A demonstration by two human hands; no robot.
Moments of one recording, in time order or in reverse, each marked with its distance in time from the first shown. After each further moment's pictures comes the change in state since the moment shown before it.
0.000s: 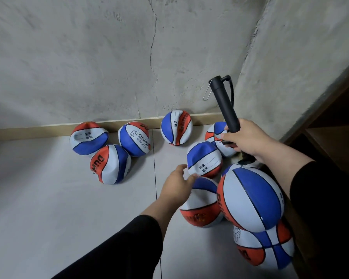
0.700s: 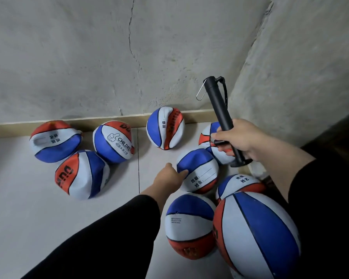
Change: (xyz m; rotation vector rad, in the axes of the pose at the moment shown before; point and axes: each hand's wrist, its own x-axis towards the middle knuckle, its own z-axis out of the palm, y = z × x) left_hand 0.152 -0.005 0.024 0.197 -0.123 -0.232; right_hand 0.100 0.017 0.006 0.046 -0.119 0.210
